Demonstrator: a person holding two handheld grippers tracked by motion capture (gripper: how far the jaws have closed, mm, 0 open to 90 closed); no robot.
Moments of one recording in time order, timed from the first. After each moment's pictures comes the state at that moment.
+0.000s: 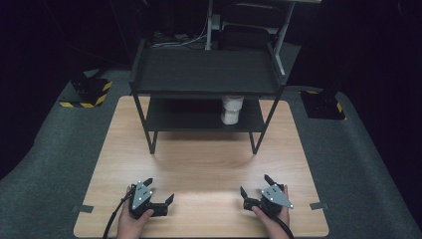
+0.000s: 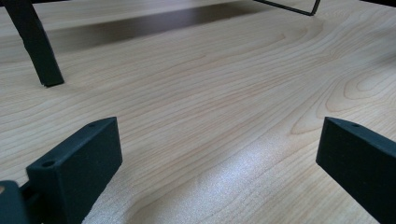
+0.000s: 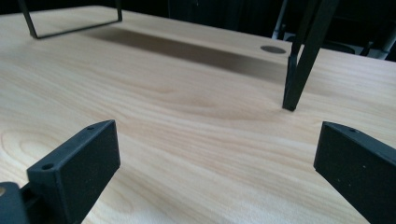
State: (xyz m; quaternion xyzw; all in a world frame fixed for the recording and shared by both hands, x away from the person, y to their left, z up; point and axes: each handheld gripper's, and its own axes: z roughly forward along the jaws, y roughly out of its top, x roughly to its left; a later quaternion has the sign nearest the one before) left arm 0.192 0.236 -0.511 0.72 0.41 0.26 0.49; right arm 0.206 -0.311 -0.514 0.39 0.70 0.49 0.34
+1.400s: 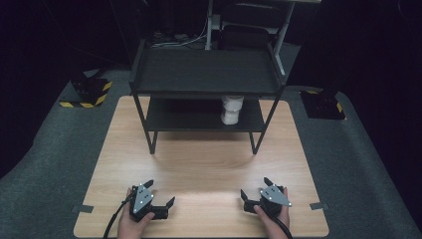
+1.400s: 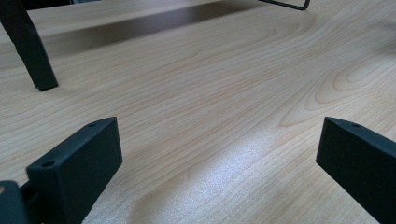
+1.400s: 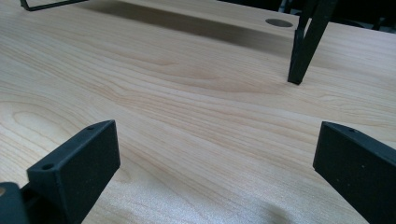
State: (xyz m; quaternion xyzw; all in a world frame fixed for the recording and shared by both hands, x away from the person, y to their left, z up) left arm 0.187 0.235 -0.510 0.73 0.40 0.26 0.48; right arm 0.209 -0.311 -0.509 0.40 0.73 0.46 0.32
